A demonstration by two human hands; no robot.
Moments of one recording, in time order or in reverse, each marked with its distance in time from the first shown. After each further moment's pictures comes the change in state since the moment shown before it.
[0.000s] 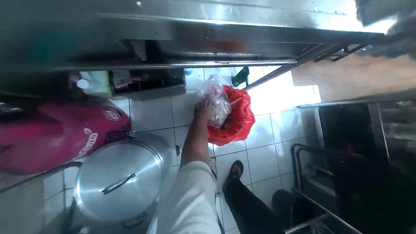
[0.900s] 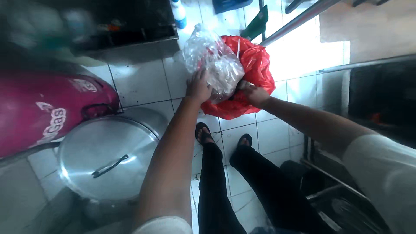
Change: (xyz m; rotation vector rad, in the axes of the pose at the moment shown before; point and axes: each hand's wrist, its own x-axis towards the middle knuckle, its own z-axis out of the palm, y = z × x) left_hand -0.015 -0.060 0.050 -0.116 0.124 0.051; right_hand 0.075 0.504 0.032 -1.726 -0.410 0.112
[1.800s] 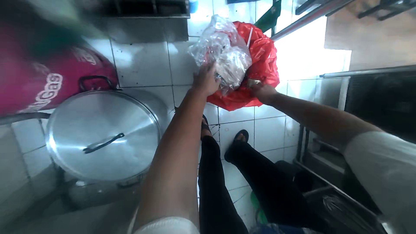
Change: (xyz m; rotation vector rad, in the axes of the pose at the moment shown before) left_hand -0.042 0.003 0.015 -0.102 -0.010 -0.002; right_hand -0.016 -0.006 0.005 -0.051 -0.054 0.150
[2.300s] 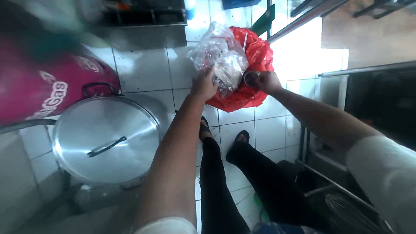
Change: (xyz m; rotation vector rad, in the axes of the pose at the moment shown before) left_hand -0.010 0.005 0.000 -0.026 0.033 0.012; right_hand 0.008 0.030 -0.017 0.458 0.243 0.210
